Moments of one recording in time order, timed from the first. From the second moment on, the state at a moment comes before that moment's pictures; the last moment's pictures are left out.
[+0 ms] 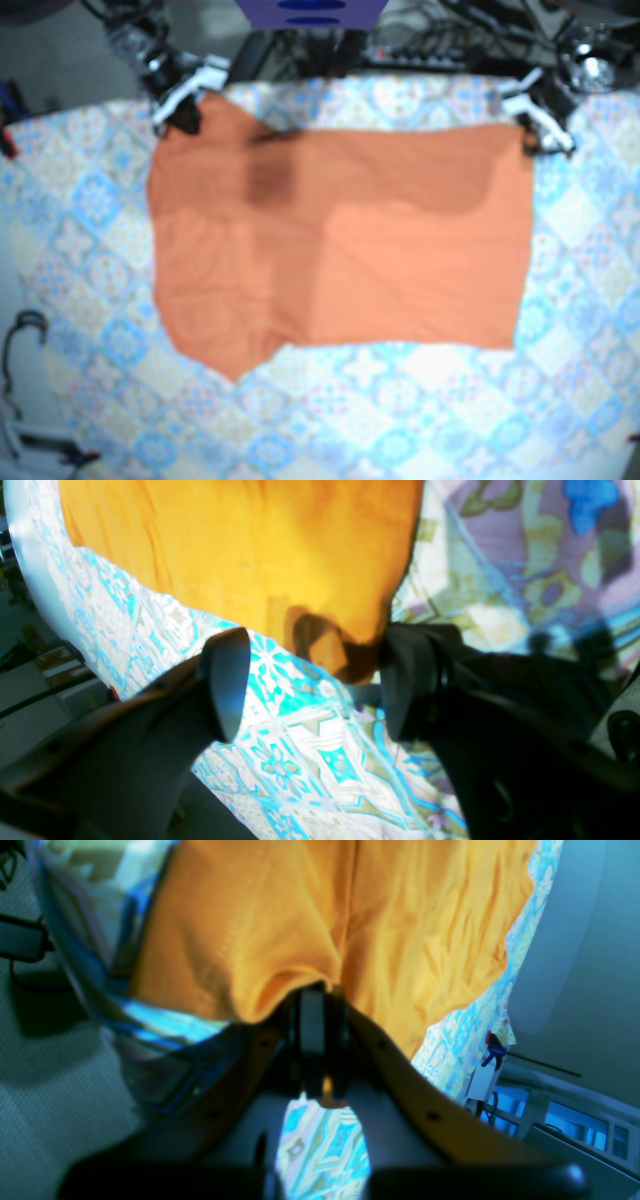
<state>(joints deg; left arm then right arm) 32.1 -45.8 11.7 81.8 40.3 -6.5 -0.6 -31.9 6.3 12.9 81.4 -86.2 2.6 27.6</state>
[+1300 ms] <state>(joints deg) 29.4 -43.5 12.2 85.1 40.8 -7.3 0.9 -31.9 6.2 12.9 81.3 -86.2 2.6 27.6</state>
